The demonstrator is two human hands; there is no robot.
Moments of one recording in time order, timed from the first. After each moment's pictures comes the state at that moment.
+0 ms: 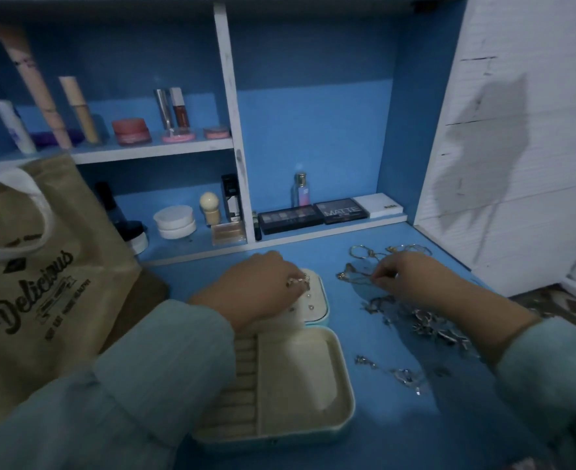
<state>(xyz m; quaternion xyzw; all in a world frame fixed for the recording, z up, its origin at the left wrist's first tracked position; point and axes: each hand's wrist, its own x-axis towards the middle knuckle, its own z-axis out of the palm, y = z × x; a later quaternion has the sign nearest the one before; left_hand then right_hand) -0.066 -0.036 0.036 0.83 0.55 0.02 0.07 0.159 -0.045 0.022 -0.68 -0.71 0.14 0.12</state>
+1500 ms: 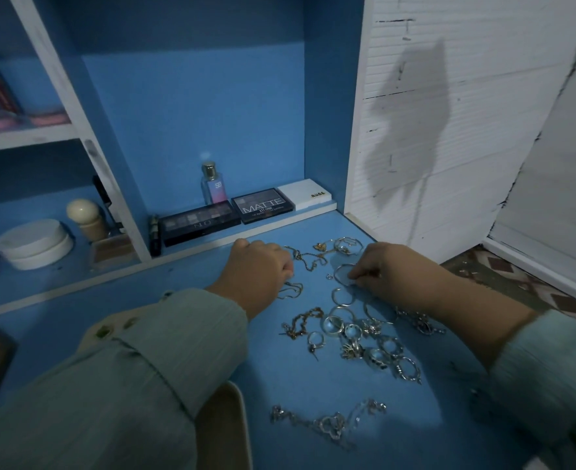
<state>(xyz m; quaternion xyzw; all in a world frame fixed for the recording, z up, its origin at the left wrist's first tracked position) 0.048 0.058 -0.021 0.90 0.43 0.09 -0.04 0.251 -0.023 -0.003 -0.66 -0.73 0.12 0.14</state>
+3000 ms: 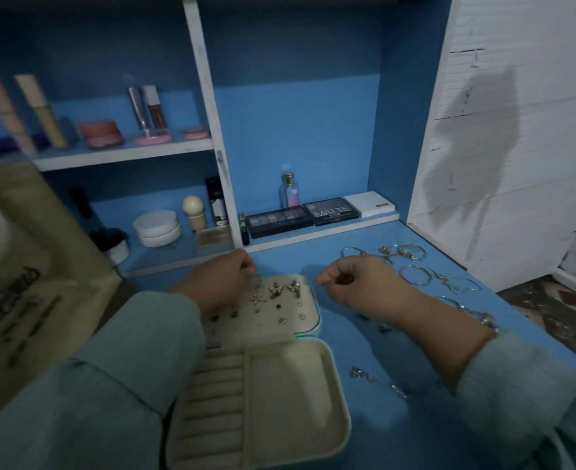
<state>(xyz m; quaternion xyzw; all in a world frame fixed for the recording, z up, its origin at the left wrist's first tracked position) -0.100 0.022 0.011 0.77 0.61 0.08 0.16 0.119 -0.043 0.013 -0.58 -0.69 0.29 0.33</state>
